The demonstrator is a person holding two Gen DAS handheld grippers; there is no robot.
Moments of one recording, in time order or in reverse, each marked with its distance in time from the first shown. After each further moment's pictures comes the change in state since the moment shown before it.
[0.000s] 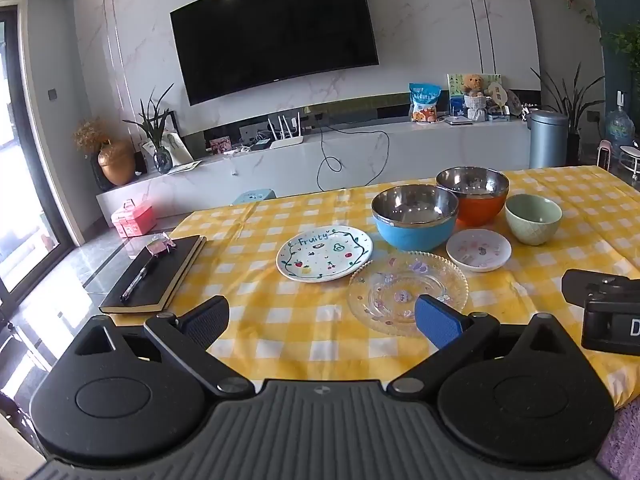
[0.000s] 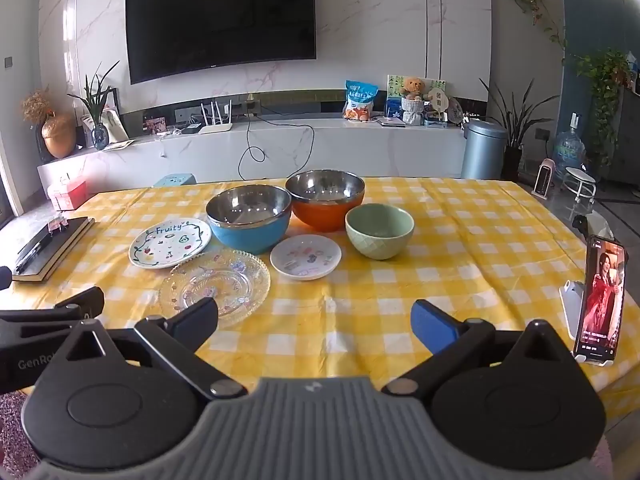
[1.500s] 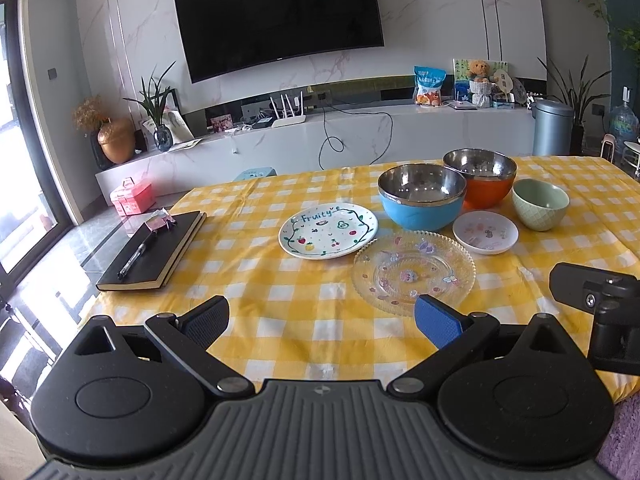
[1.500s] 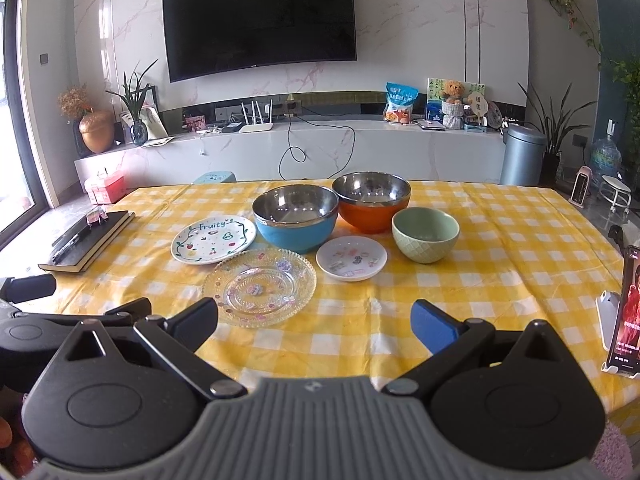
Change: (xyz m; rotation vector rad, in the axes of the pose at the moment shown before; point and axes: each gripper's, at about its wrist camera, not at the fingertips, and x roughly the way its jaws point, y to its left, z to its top) left arm 0.011 0.007 -0.008 -0.019 0.067 -0.006; right arm -0.003 0.013 0.000 -0.032 0.003 0.120
